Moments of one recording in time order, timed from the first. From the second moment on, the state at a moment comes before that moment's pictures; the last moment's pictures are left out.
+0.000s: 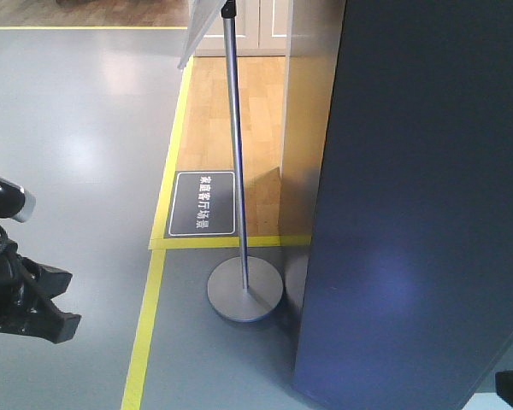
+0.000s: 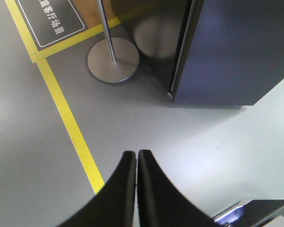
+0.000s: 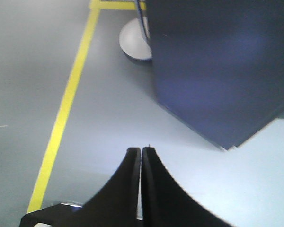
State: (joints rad) left arm -0.35 1.05 -0.75 -0.10 0.66 0.13; right arm 0.24 0.59 -0.46 0.03 0.79 0.10
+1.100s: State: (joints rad) left arm -0.35 1.05 -0.75 -0.10 0.66 0.13; right arm -0.16 1.00 -0.86 -0.06 0.36 0.10
